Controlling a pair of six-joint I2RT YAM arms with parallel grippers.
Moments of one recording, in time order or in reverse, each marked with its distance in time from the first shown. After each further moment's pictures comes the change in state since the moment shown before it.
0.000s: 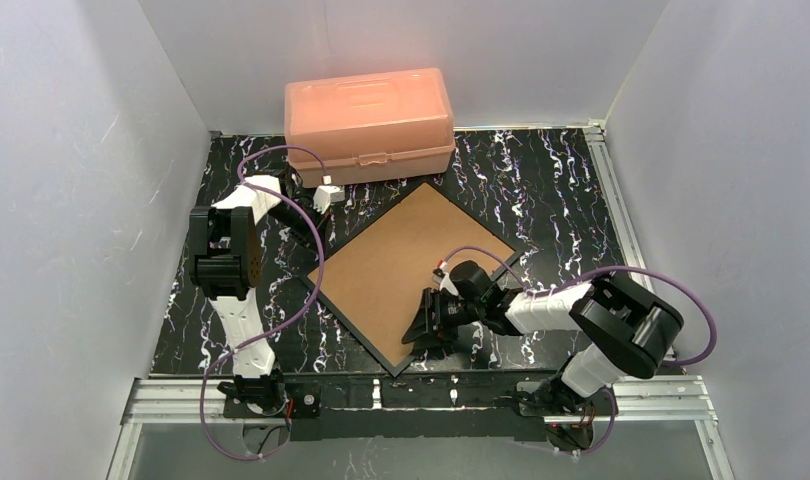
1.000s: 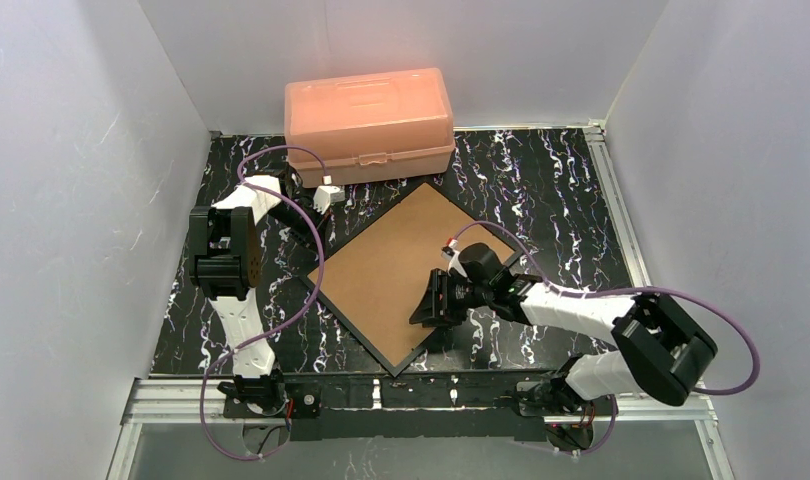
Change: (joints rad) left arm 0.000 -0.002 -0.002 0.001 0.000 0.007; right arm -0.059 -0.148 0.110 -0.282 0.103 -0.190
